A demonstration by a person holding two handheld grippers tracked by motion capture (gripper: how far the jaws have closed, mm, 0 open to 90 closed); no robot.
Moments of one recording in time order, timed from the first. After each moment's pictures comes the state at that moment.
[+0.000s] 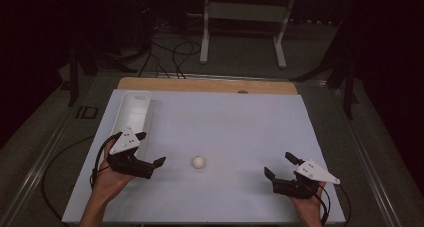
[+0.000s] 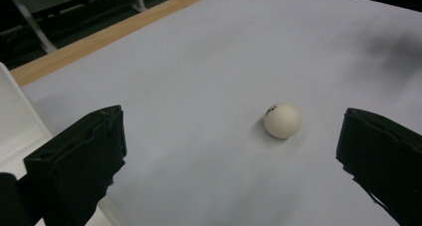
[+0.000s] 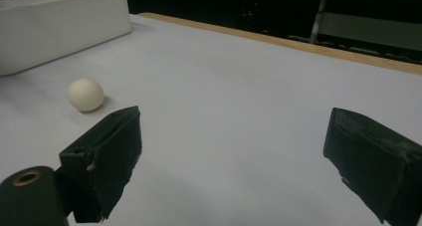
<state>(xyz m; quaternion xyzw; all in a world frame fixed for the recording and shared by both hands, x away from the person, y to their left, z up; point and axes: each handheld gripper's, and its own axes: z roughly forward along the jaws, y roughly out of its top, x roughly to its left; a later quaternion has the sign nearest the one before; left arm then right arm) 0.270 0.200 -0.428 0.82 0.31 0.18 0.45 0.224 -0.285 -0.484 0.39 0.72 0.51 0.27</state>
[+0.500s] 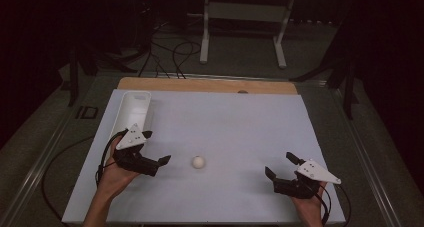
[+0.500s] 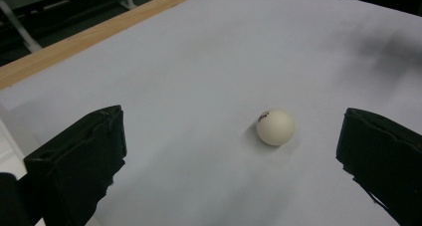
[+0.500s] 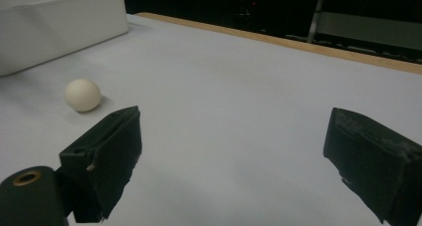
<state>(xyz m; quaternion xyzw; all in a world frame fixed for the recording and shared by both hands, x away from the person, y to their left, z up) 0.280 0.190 -0.430 0.83 0.30 0.16 0.45 0.224 -0.286 -0.484 0.40 0.72 0.51 0.27</state>
